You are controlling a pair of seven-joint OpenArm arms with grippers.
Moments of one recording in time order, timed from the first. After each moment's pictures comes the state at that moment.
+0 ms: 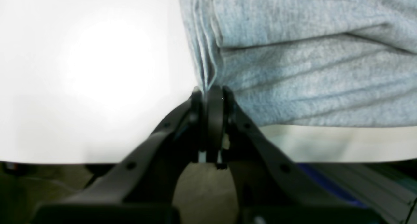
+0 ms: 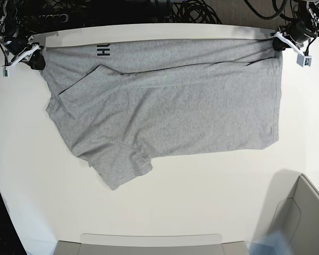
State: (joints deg) left arm 33.2 -17.3 -42.1 90.1 -40.0 -30.1 61.2; right arm -27.2 25.4 32.1 80.7 45.3 34.6 -39.5
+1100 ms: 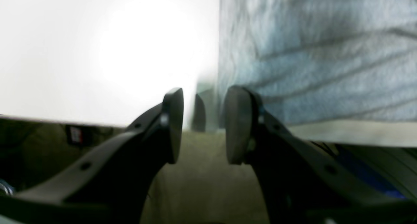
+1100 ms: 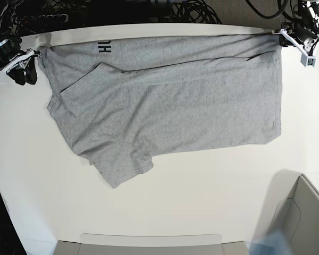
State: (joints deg) left arm 32.7 -19.5 -42.1 100.6 -34.0 -28.8 66.8; right arm -28.2 18.0 42.7 105.7 41.8 33.8 -43.2
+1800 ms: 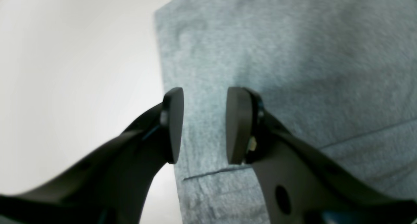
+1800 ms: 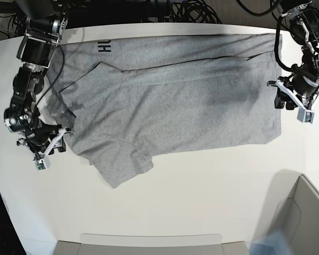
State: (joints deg) left arm 12.0 -19.7 -35.8 107.4 -34.1 -28.8 67.2; right arm 17.1 15.6 16.7 76.0 9.3 33.7 -49.4
